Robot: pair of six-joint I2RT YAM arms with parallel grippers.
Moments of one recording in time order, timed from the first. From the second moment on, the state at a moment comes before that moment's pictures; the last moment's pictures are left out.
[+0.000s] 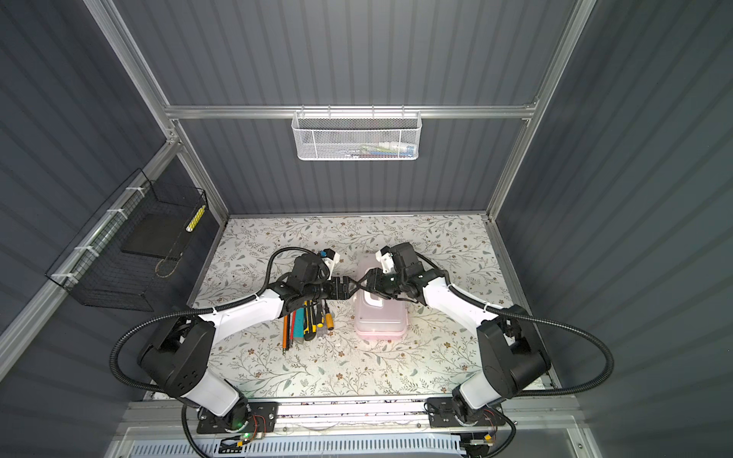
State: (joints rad) left arm -0.64 1.60 0.92 0.03 0.33 -0.53; right arm 0.50 1.53 0.96 -0.18 -0.59 0.75
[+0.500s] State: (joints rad) left arm -0.63 1.61 0.91 0.09 0.34 -0.54; right arm 0.42 1.56 0.82 0.15 -0.79 0.89
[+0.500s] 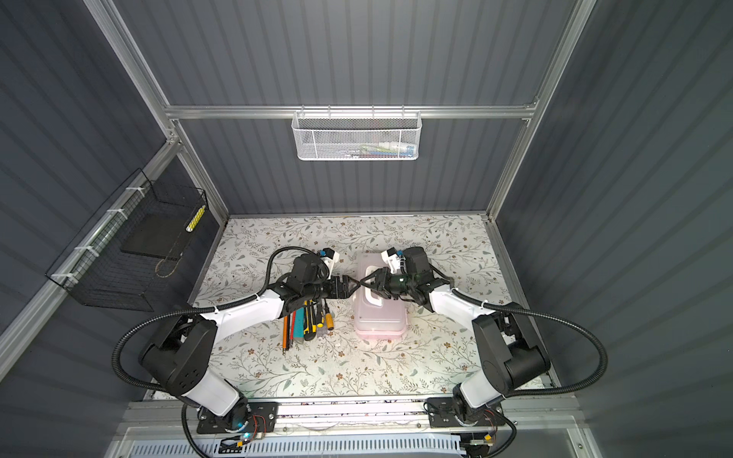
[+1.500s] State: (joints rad) left arm -0.56 1.45 0.92 -0.06 0.30 -0.49; right arm 0.29 1.47 0.72 0.23 -0.86 0.91
